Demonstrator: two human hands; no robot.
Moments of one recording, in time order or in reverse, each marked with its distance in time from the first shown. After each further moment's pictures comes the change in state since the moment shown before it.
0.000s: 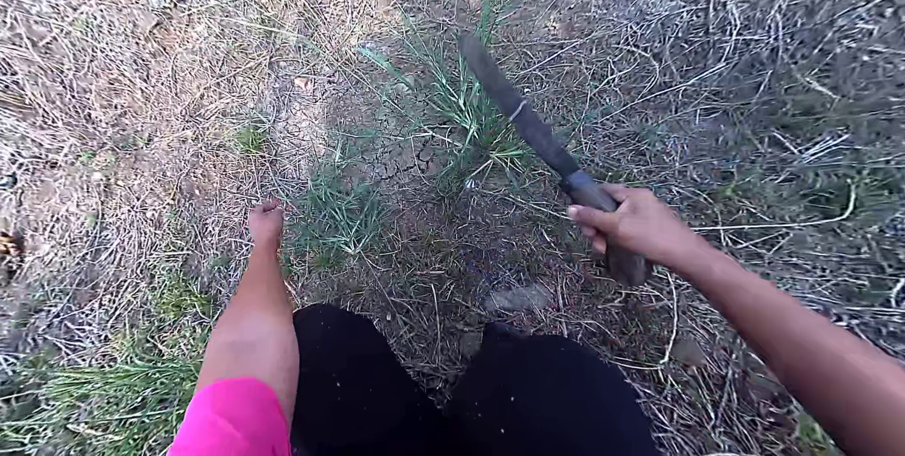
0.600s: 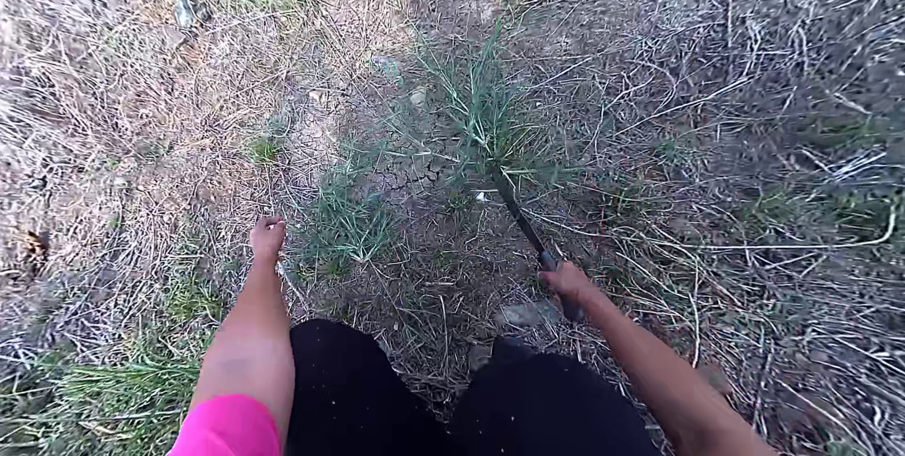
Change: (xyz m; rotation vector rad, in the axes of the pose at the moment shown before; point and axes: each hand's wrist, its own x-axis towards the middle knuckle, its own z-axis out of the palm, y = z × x) left_hand -0.014 0.003 -0.024 0.068 -0.003 -0.039; right_hand 0.105 0.192 0.097 -0.294 -0.155 0.592
